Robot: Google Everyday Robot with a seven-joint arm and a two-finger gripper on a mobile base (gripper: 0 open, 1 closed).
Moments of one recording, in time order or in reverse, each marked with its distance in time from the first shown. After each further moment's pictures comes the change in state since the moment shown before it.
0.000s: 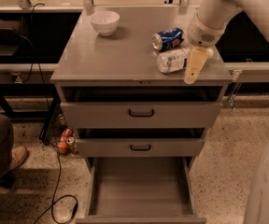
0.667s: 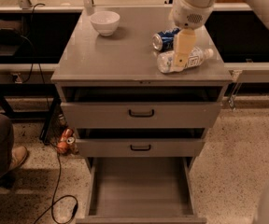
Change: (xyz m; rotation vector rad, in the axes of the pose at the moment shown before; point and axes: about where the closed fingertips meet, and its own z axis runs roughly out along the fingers) arm -0.059 0.006 -0.055 0.076 0.040 -0.080
